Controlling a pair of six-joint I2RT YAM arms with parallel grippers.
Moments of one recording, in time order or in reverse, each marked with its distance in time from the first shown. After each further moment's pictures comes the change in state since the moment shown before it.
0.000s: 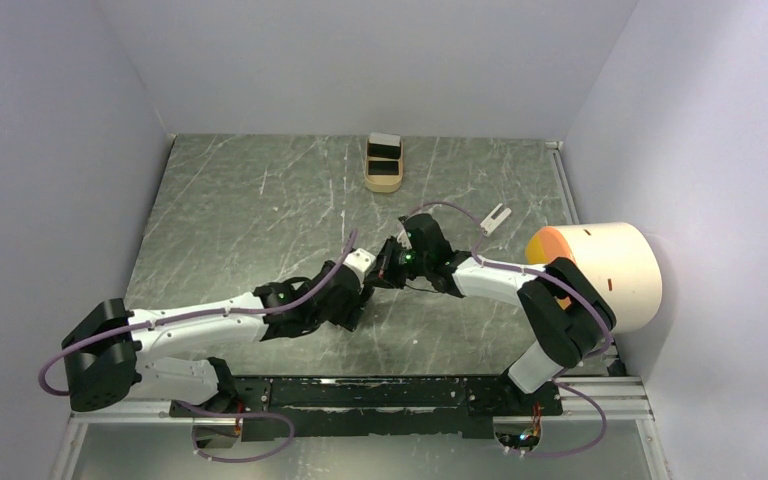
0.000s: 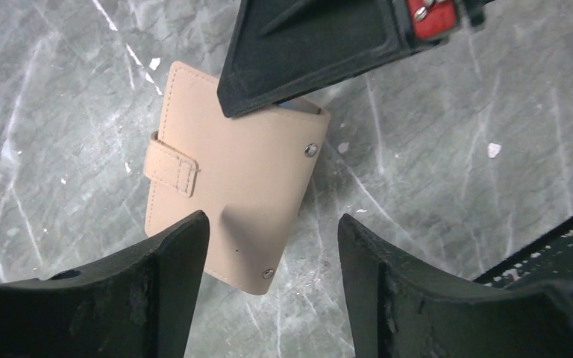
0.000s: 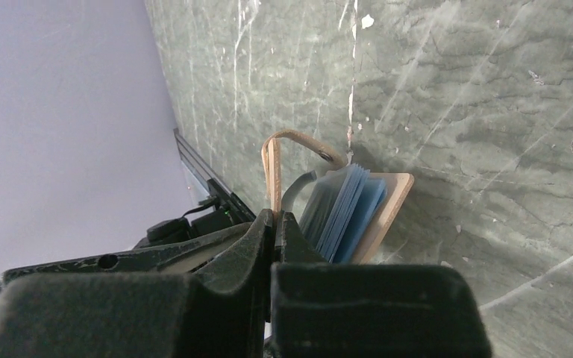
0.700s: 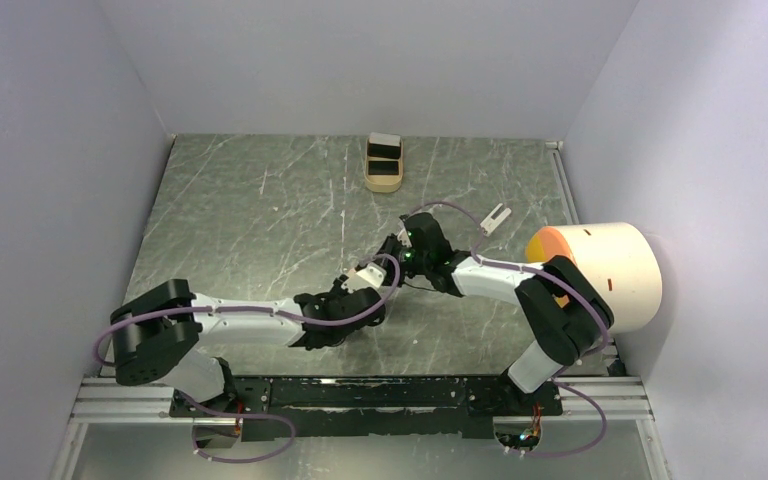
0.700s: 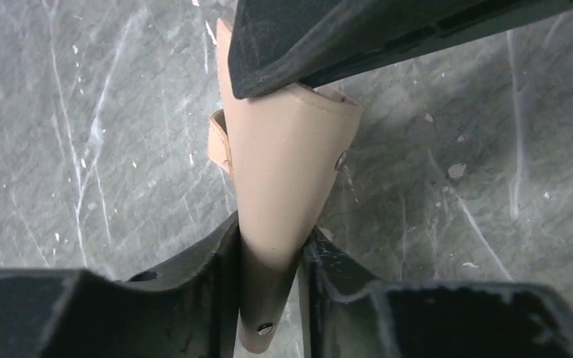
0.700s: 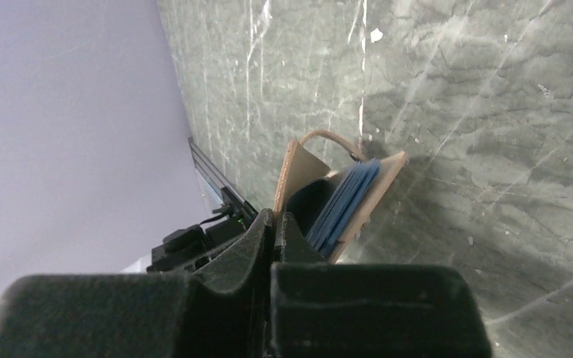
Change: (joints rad) left arm -0.095 0.233 -0.010 0.041 -0.360 -0.013; right arm -0.003 0.015 0.000 0.035 0.000 0.047
